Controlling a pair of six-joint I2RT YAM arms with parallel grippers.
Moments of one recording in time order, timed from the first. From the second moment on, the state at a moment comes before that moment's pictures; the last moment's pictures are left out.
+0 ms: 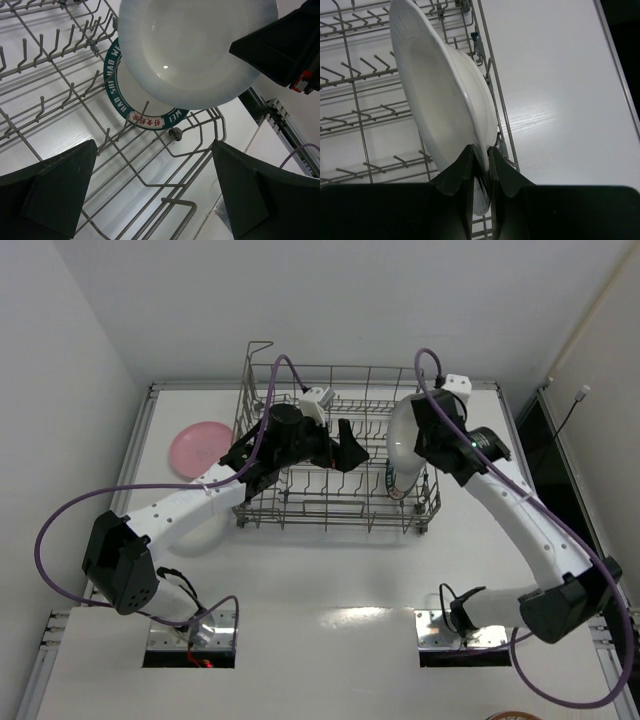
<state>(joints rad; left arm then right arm) -0.69 1.47 1.22 -0.02 0.24 -0.48 0.44 1.30 1.35 -0.80 0.57 0.46</state>
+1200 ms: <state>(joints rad) -0.70 1.45 1.22 -0.05 0.27 -0.47 0.67 1.64 1.59 -1.16 1.00 0.88</state>
